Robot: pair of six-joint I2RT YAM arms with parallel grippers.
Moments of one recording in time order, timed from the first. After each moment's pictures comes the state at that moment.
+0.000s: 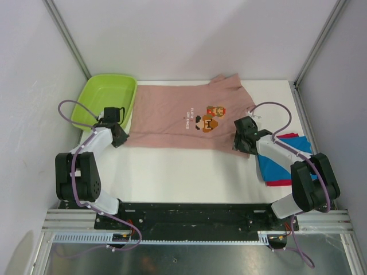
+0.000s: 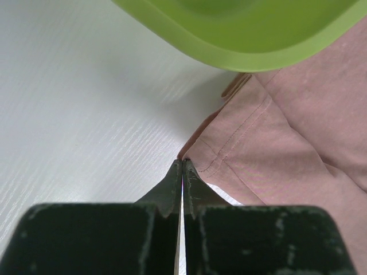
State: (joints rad) left arm 0.03 1.53 0.96 -0.48 -0.23 -0.62; right arm 0.39 1.48 0.89 -0.47 0.36 0.57
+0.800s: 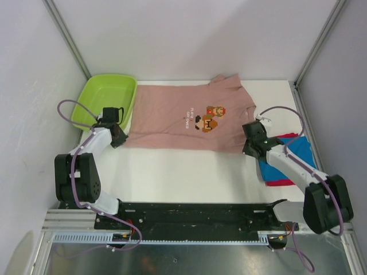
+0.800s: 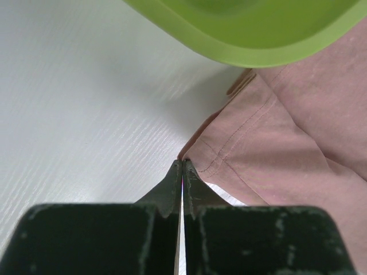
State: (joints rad) left arm 0.04 1.53 0.96 -0.49 -0.22 -0.59; right arm 0.38 1.31 0.78 -0.47 0.38 0.62
